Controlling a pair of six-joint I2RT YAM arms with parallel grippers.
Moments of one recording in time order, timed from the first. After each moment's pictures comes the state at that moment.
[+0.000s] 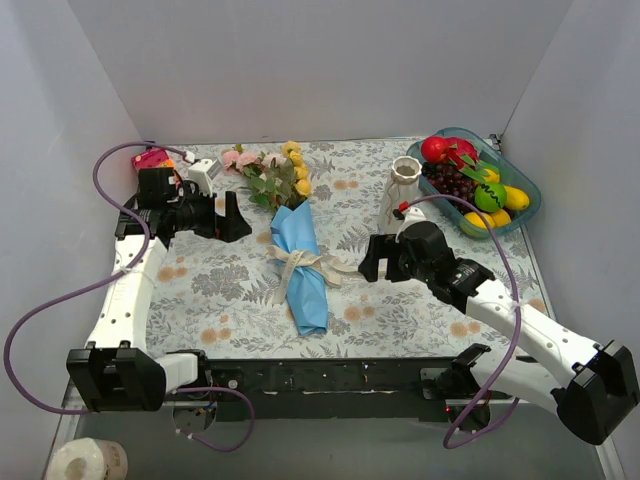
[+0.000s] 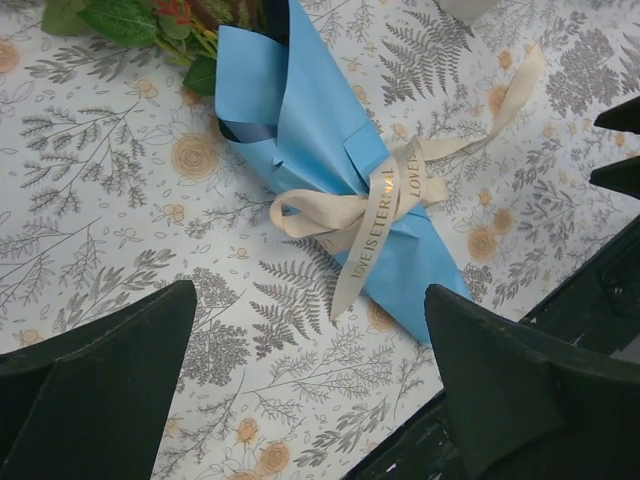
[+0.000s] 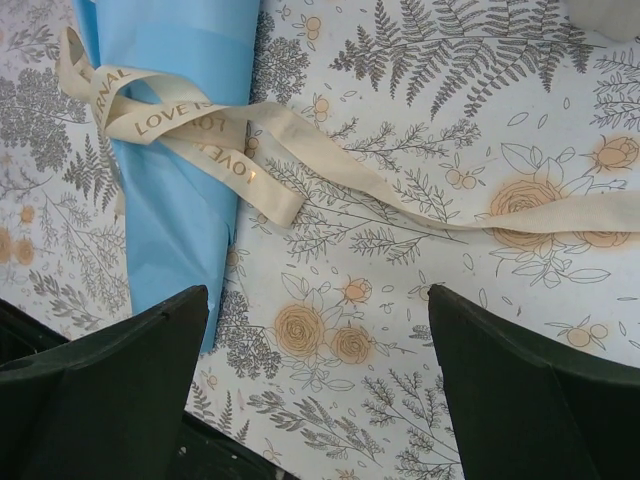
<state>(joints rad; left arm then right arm) 0.02 1.20 1.19 -0.76 0.63 0.10 0.69 1.01 0.72 -0.35 0.00 0.50</state>
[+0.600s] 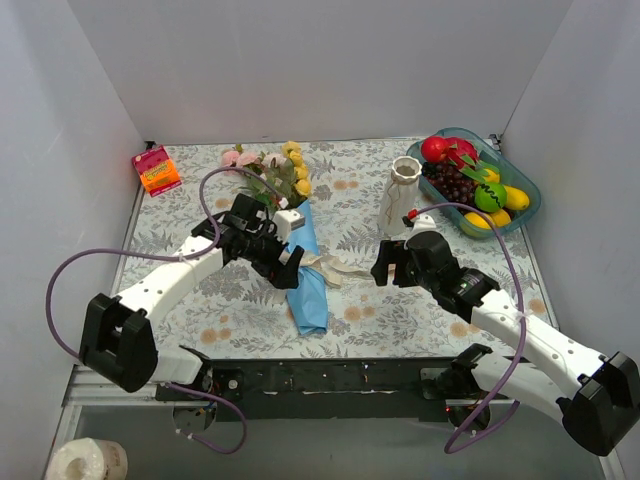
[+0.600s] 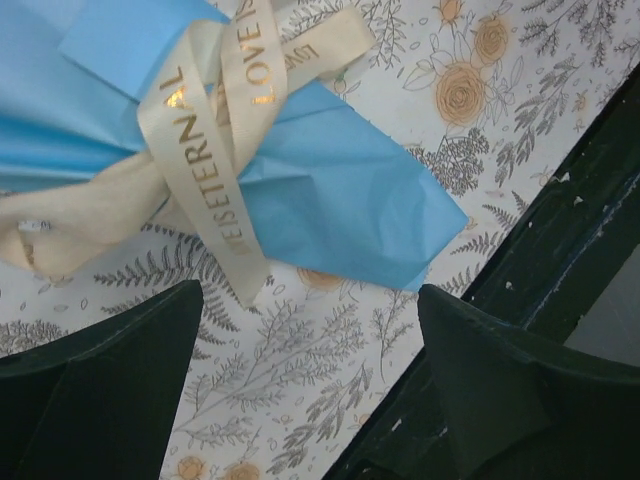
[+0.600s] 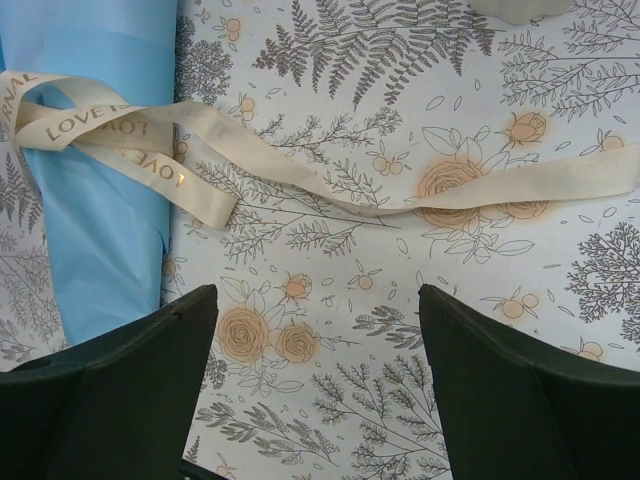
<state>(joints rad) -0.46 1.32 1.01 -0.71 0.49 0.17 0.69 0.94 0.64 -0.36 0.13 0.49</state>
